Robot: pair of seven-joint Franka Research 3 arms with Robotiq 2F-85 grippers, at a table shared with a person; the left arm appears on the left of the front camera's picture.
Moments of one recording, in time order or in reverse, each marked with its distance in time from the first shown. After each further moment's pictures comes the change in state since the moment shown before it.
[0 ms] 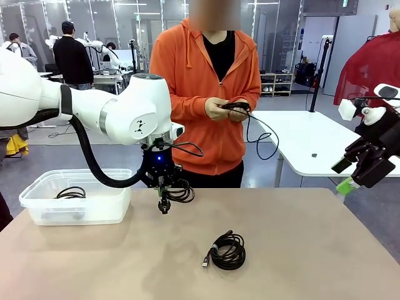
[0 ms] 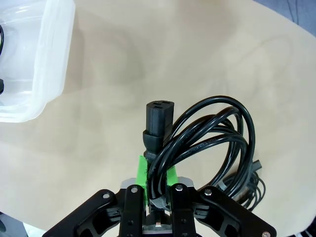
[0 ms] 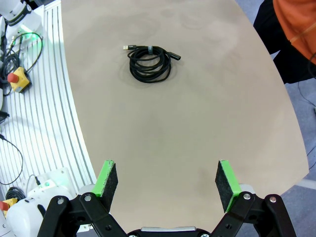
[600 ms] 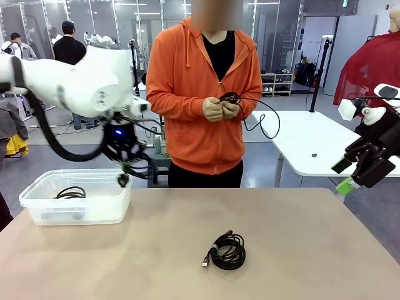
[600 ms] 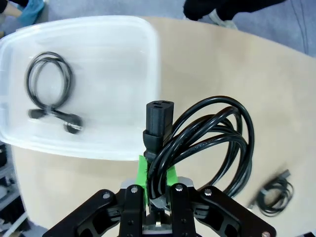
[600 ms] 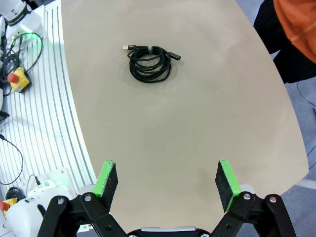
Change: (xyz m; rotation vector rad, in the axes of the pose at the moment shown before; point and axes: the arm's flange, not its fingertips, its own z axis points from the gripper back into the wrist) left arm 0.069 0.123 0.066 0.066 -0.082 -0.075; right arm 0.000 0.000 0.000 0.000 0.000 0.000
